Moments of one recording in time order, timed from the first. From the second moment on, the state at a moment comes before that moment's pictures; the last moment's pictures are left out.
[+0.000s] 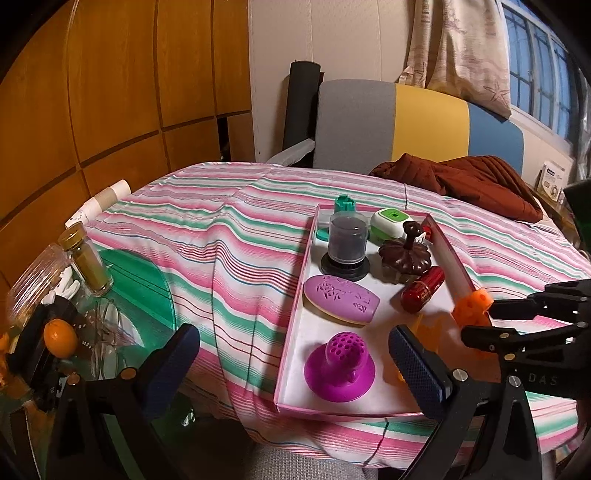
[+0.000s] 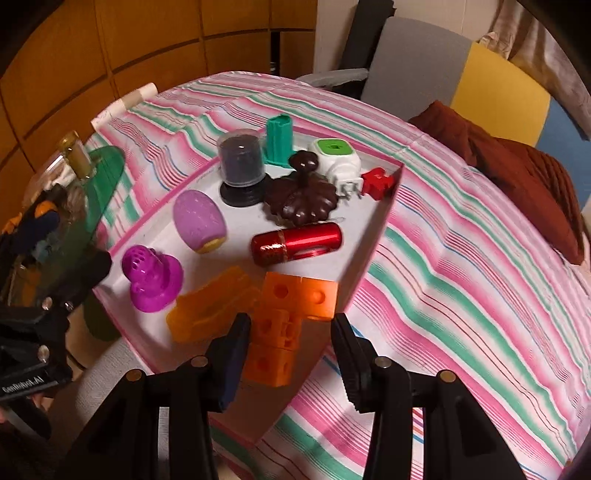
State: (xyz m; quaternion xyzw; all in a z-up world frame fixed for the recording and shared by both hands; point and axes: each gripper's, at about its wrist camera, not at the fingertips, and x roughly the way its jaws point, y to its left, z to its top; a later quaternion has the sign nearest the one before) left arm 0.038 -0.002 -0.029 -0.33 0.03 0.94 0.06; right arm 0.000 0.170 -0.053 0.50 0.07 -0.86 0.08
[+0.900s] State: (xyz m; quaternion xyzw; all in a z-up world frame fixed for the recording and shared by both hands) left arm 0.037 0.001 -0.030 -0.35 0.02 0.94 0.06; right arm 0.002 0.241 -0.038 0.47 -0.06 -0.88 -0.06
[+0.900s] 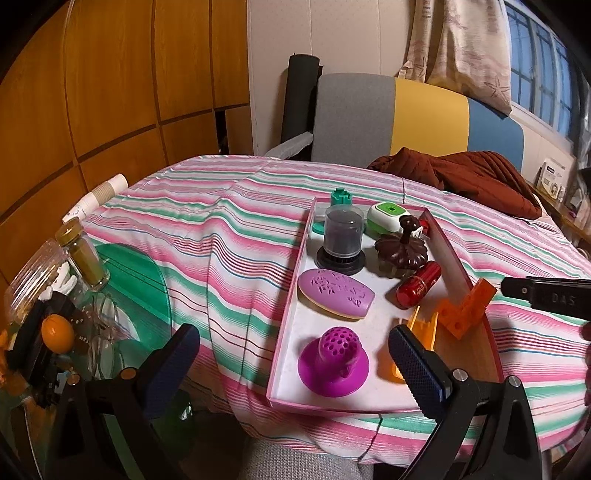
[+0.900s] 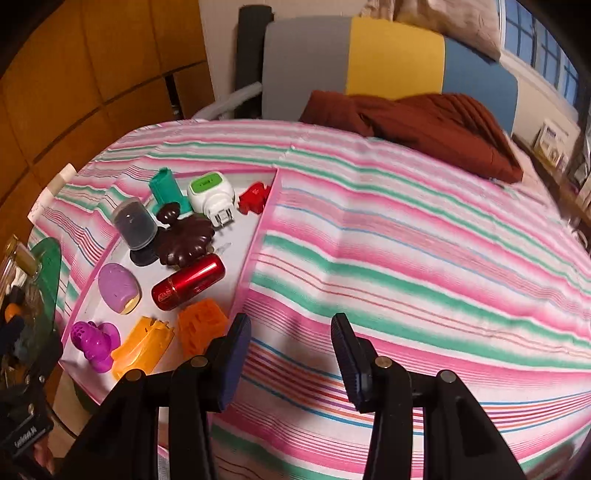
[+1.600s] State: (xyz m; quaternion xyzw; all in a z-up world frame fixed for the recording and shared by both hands) left arm 0.035 -0.001 -0.026 -0.35 0.02 0.94 0.06; right arm 0.018 0.201 -0.029 0.47 -0.02 -0.88 0.03
